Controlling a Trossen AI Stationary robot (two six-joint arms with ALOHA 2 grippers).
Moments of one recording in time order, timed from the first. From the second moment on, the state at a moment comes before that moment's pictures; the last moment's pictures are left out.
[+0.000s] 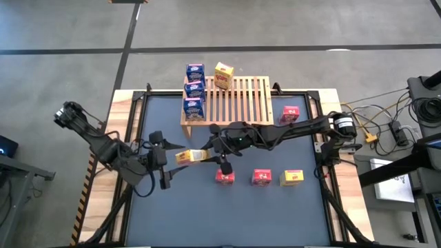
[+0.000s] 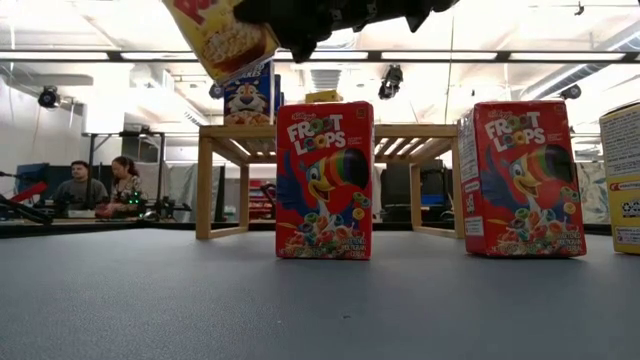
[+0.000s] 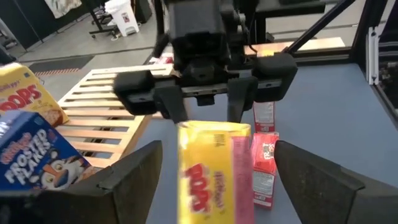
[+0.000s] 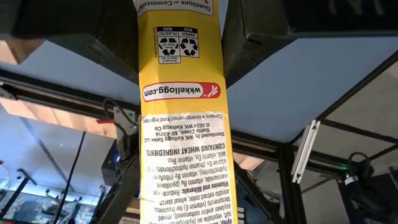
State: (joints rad) left arm -0.63 1.09 1.07 -0.55 -0.85 -0.27; right arm 0.02 1.78 1.32 0.18 -0.24 -0.19
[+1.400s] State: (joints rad) left arm -0.67 0.43 0.41 0.30 -0.74 0.28; right arm -0.59 1.59 0.78 0.93 -0.40 0.05
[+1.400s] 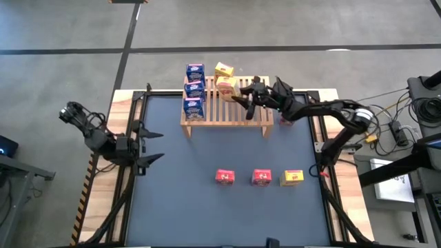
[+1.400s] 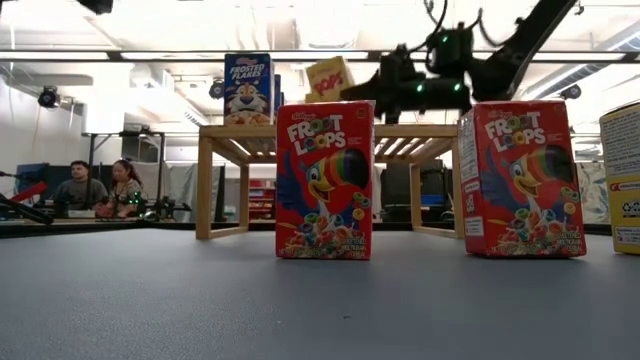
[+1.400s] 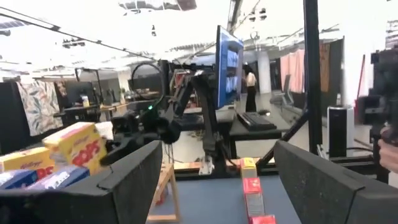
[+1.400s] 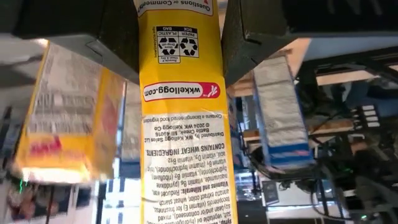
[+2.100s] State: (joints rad) left arm -0.67 0.42 0.36 0.30 -0.73 0.22; right arm -0.62 1.71 0.84 0.93 -0.43 0.09
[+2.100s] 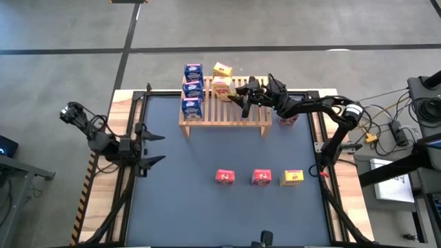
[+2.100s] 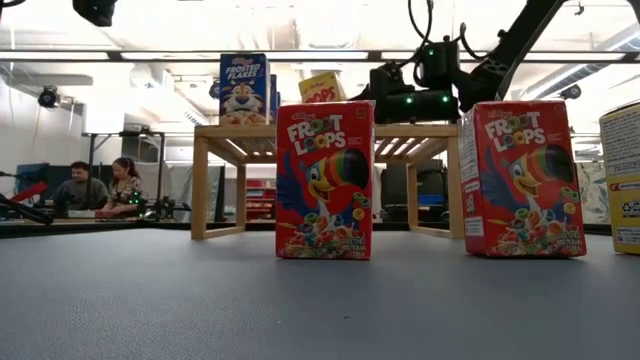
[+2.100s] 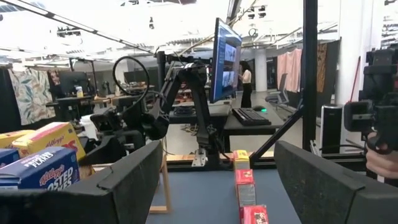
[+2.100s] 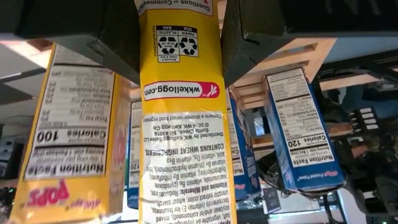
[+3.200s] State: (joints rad) left arm -0.67 0.44 0.36 0.32 -0.73 0.22; right arm -0.66 1.67 0.84 0.89 -0.41 0.03
